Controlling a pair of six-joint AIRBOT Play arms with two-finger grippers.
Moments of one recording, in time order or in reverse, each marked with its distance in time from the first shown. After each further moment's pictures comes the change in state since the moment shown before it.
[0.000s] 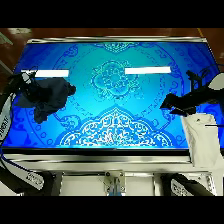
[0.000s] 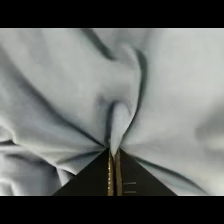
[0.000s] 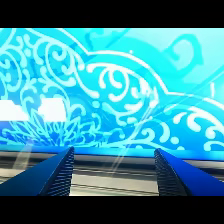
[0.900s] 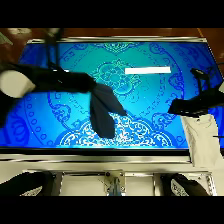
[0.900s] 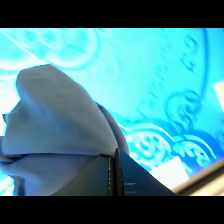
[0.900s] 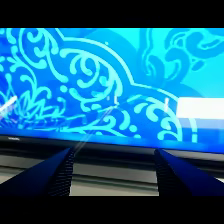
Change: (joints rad) left arm -0.791 0.631 -0.084 -0.175 0.094 -0.084; right arm 0.000 0.124 0.005 -0.137 0.085 -0.157
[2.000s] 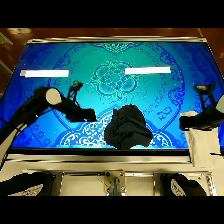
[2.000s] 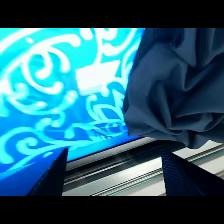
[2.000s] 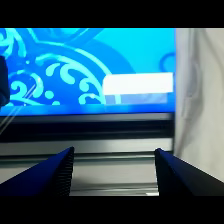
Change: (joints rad) left arm 0.167 -0.116 -0.409 -0.210 -0.117 0.063; right arm -0.002 0.129 -0.234 -0.232 -0.008 -0.055
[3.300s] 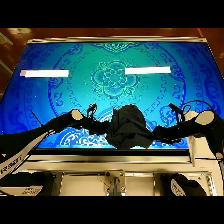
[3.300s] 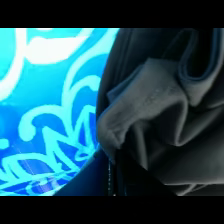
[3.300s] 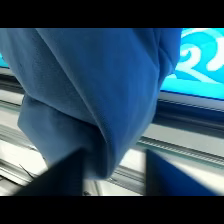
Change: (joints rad) left arm -0.104 -0.231 -0.193 -0.531 0.371 0.231; right arm 0.001 0.000 -0.321 0.573 -0.124 0.000
